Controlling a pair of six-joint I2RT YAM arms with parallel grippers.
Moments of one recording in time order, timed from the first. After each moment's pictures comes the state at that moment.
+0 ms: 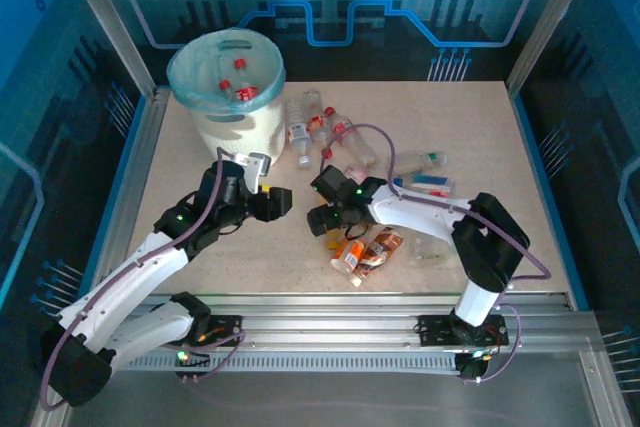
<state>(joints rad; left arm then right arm) -0.51 0.95 0.80 -0.44 0.11 -0.40 0.86 1.74 1.19 -0.60 0.11 0.47</state>
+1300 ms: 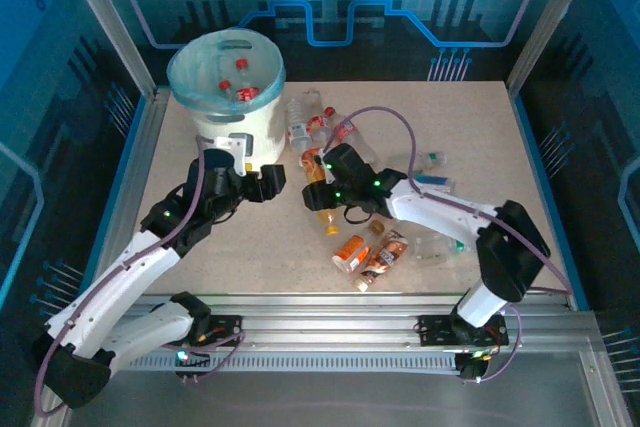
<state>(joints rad) -0.51 0.94 0.93 -0.48 -0.07 -0.46 0.80 1.58 1.13 -0.34 -0.07 0.43</state>
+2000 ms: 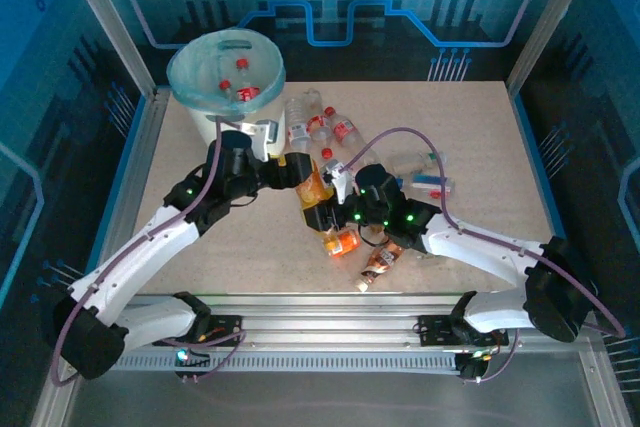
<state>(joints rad) -0.51 1.14 1.02 -0.33 0.21 -0.57 0.84 1.30 0.83 0.05 -0.31 0.33</state>
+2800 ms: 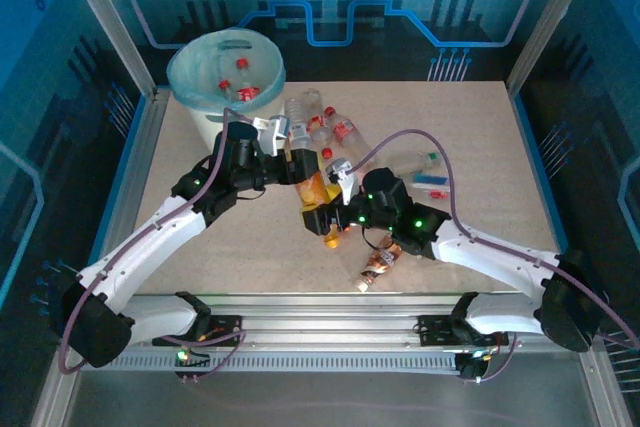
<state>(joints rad) -0.51 1.19 1.06 -0.30 0.35 -0.63 0.86 1.22 0.81 0.03 -0.19 0.31</state>
